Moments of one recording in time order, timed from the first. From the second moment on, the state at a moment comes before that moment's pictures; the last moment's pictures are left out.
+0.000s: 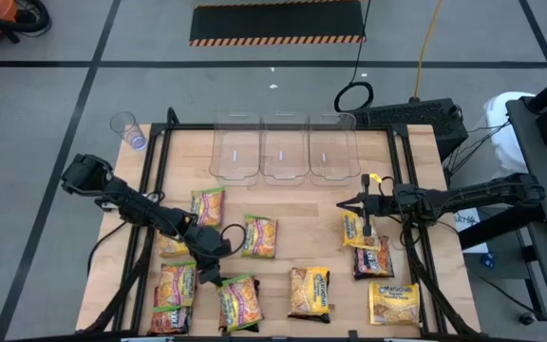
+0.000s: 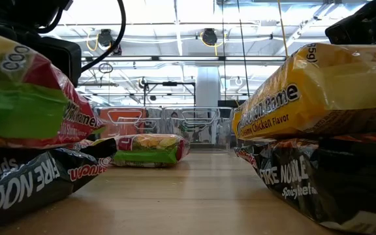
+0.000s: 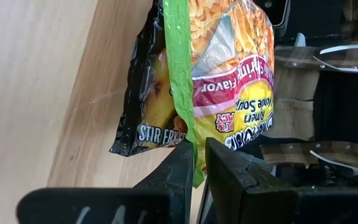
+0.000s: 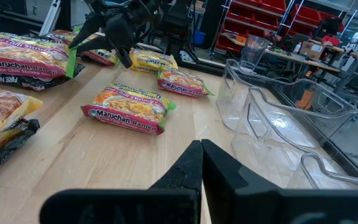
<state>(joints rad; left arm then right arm) -0.40 1.48 0.49 0.30 0.54 -1.07 0.04 0.57 0.02 0.42 0.08 -0.23</state>
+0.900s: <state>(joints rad) -0.42 1.48 0.49 0.29 0.54 -1.06 0.04 0.57 0.02 0.42 0.08 -0.28</state>
